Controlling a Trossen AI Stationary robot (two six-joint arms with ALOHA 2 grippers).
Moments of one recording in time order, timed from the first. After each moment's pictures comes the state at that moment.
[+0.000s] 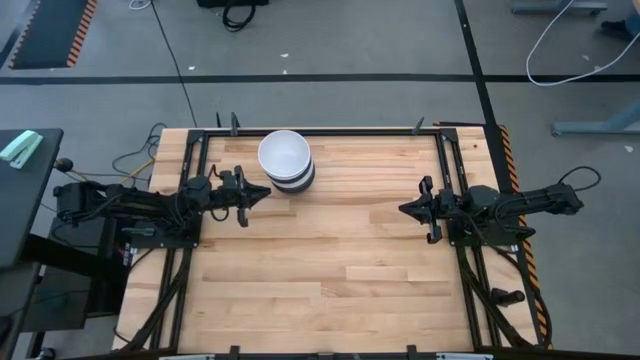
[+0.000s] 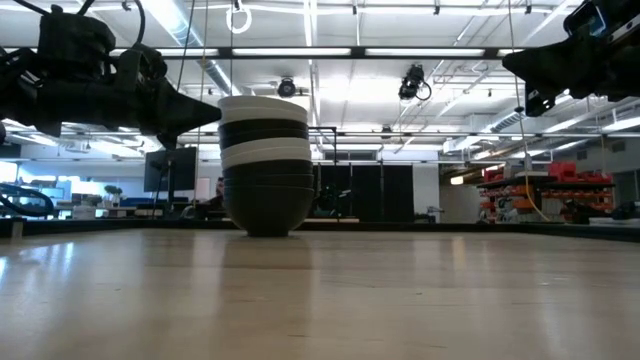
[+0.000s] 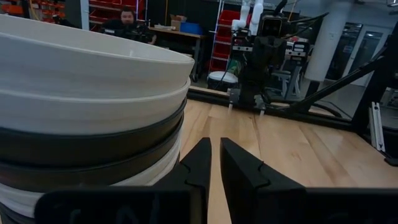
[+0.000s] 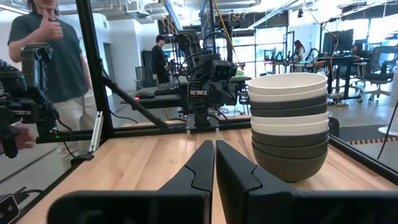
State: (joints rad) left arm 0.29 1.02 0.01 1.04 0.08 -0.15; right arm 0.12 0.12 0.01 0.21 0.13 0.05
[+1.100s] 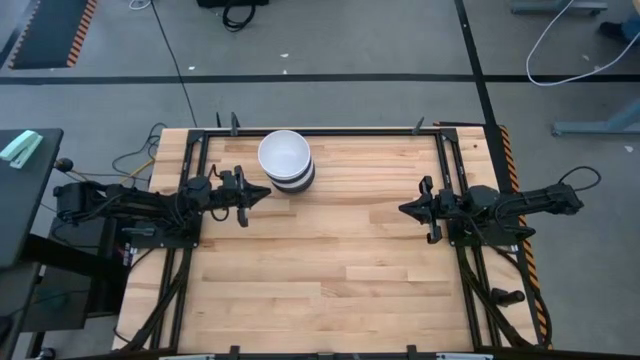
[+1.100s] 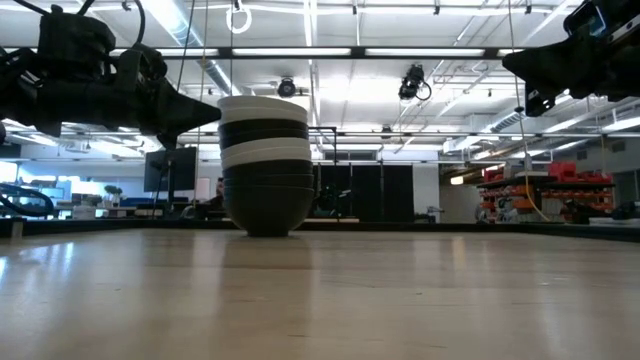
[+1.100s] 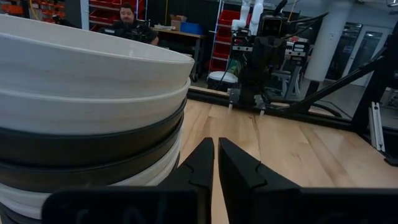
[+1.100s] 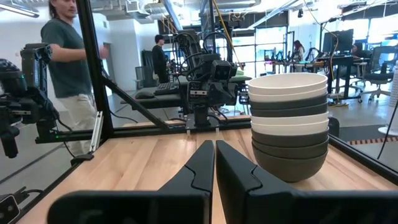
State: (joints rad) left arm 0.29 1.02 0.01 1.04 0.08 -0.15; right arm 0.12 0.12 0.01 0.21 0.13 0.05
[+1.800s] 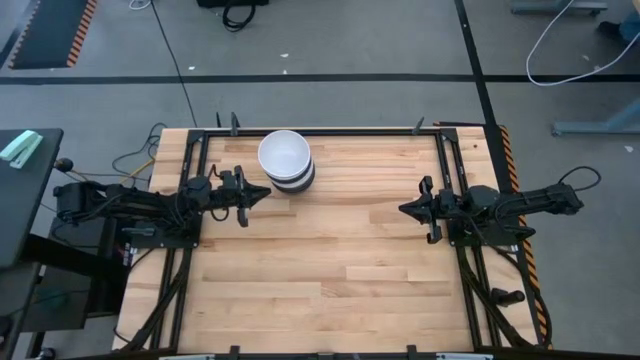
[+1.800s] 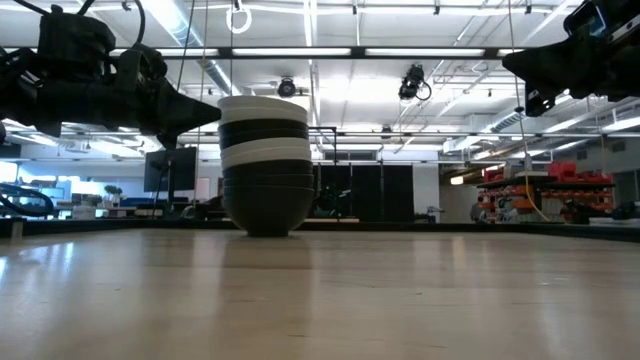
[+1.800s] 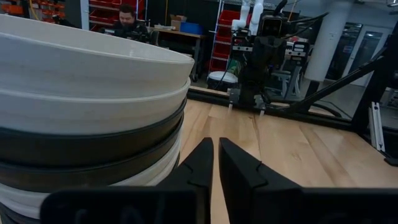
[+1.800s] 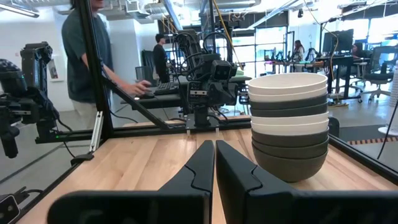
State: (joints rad) left arm 0.29 1.02 0.01 1.04 0.08 -0.15; right arm 0.12 0.12 0.01 0.21 0.13 0.05
